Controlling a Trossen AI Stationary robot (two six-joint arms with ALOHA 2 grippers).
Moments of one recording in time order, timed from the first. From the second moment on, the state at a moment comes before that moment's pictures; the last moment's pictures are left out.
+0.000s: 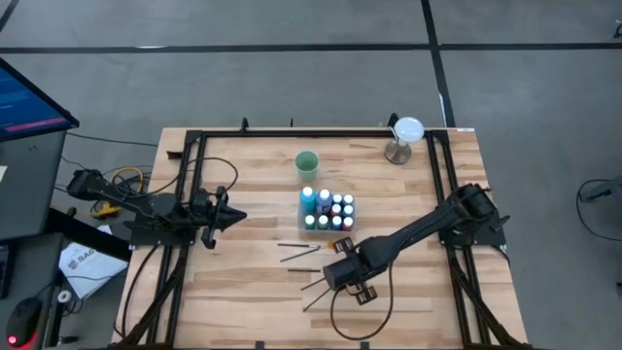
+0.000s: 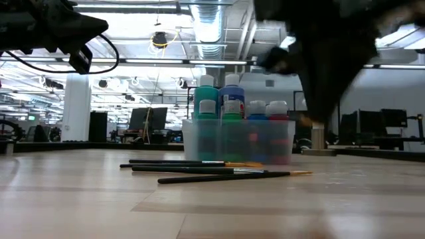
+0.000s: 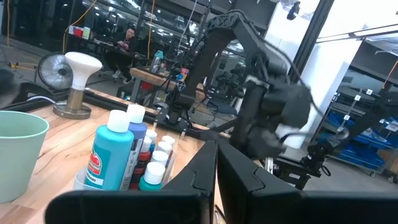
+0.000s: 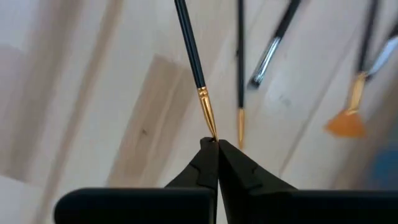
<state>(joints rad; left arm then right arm) -0.31 0.30 0.02 0.42 -0.33 -0.30 0.44 1.94 1.43 -0.86 0.04 0.02</state>
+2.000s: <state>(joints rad) -0.31 0.33 0.02 0.44 -0.33 -0.30 -0.11 2.03 1.82 -1.10 1.16 -0.92</state>
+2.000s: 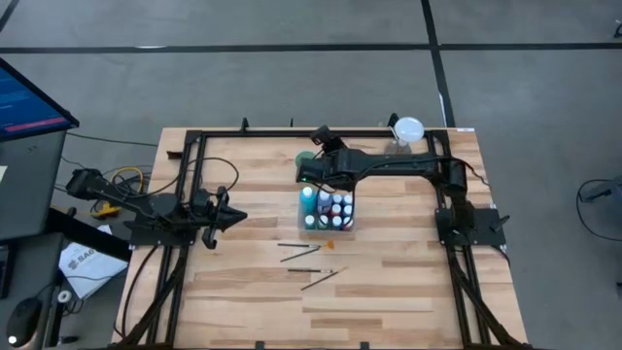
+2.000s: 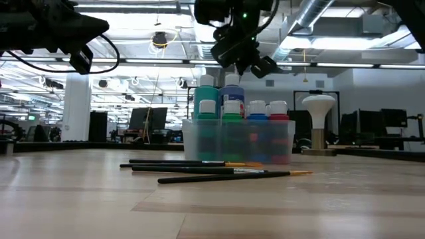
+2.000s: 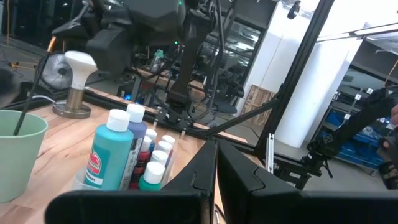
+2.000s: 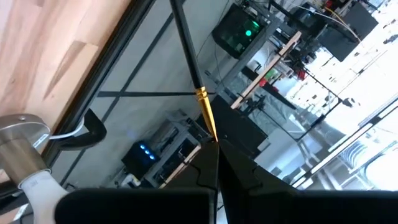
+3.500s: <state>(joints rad) -0.31 0.33 0.02 0.46 -0.33 -0.30 -0.15 2.04 1.82 -1.00 1.07 -1.09</state>
